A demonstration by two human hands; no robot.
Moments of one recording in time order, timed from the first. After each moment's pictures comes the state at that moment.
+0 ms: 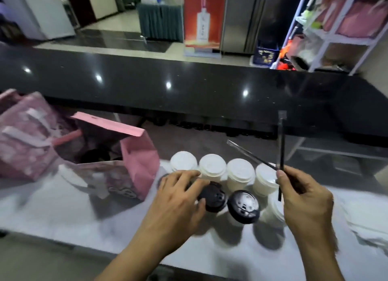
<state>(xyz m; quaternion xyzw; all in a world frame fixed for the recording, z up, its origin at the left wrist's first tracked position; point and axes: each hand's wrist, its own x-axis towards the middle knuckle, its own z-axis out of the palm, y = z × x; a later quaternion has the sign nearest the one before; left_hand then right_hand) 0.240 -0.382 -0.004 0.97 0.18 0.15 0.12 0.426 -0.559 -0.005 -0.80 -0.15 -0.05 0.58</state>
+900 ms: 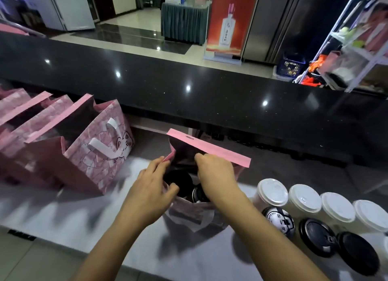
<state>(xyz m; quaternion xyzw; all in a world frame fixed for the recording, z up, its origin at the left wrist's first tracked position) 0.073 -0.080 -0.019 0.89 0.37 0.12 0.26 0.231 -0.156 0.014 -0.86 -0.51 0.00 0.00</state>
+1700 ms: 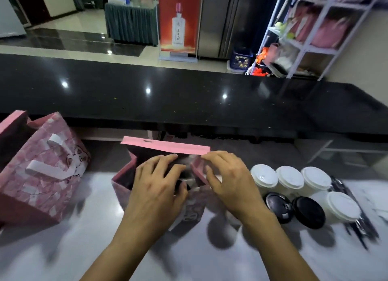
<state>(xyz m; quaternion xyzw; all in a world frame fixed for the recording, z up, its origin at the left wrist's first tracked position) 0.123 -0.137 0.008 0.95 0.18 0.22 0.09 0.280 -0.269 -0.003 -0.82 -0.47 -0.12 0.29</state>
